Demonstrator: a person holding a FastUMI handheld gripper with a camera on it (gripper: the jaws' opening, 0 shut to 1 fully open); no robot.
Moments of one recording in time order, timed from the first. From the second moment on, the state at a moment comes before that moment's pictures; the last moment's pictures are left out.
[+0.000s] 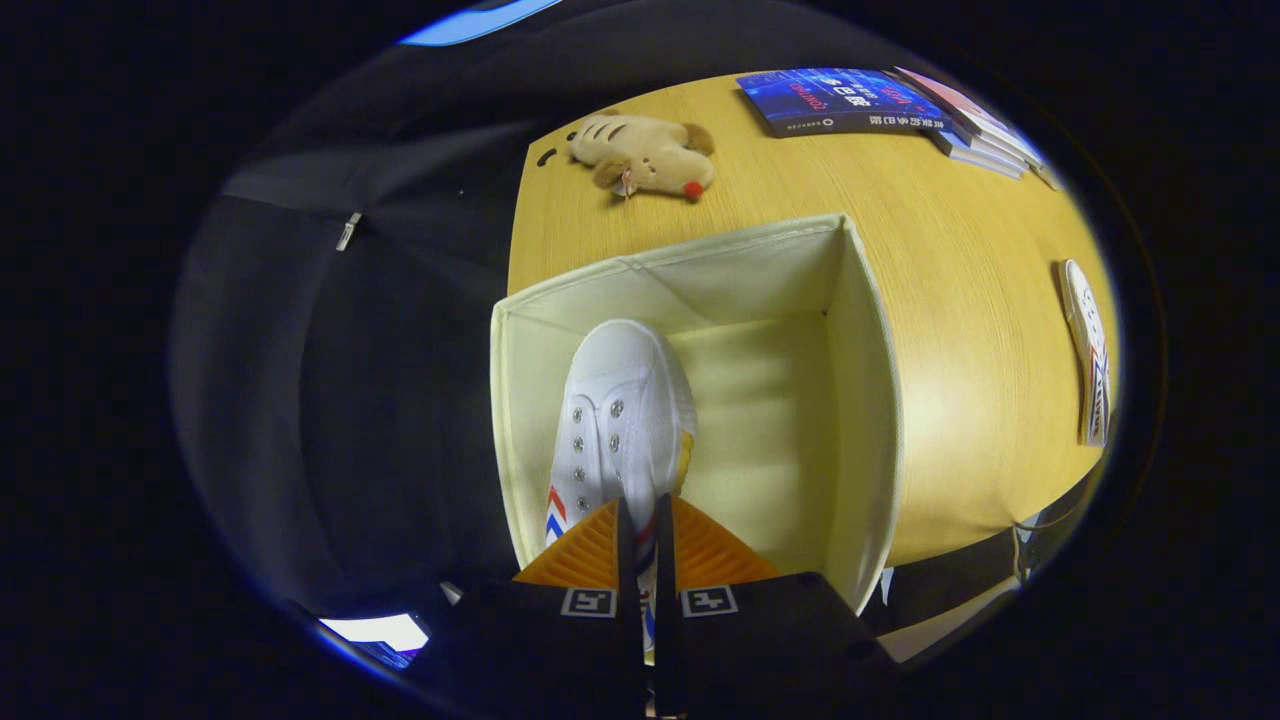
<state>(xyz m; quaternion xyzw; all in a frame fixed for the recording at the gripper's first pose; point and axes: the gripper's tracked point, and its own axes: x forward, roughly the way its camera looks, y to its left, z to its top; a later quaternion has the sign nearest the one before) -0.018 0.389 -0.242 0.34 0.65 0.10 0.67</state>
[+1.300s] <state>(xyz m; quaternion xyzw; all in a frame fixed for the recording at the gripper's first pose) -0.030 0.317 -0.156 0.38 0.55 0.26 0.70</state>
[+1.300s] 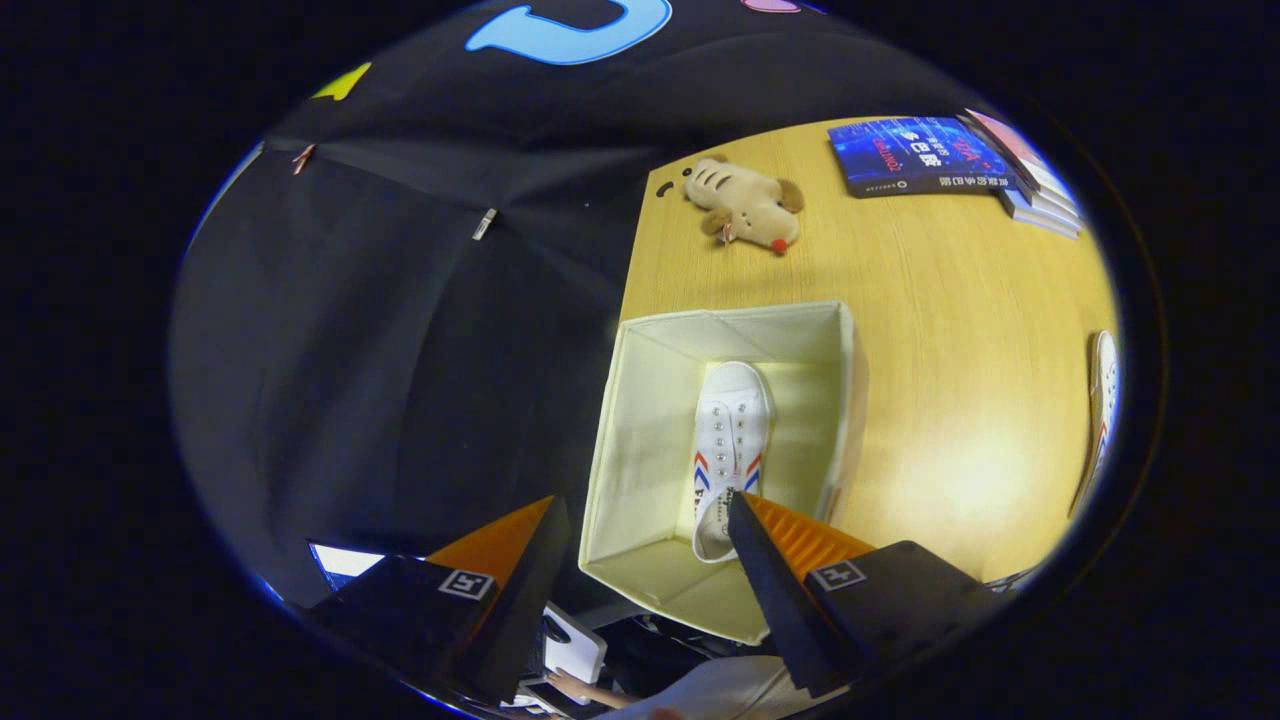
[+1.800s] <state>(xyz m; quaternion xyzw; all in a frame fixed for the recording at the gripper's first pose) -0.034 0.085 -0.220 0.32 0.51 0.11 0.79</state>
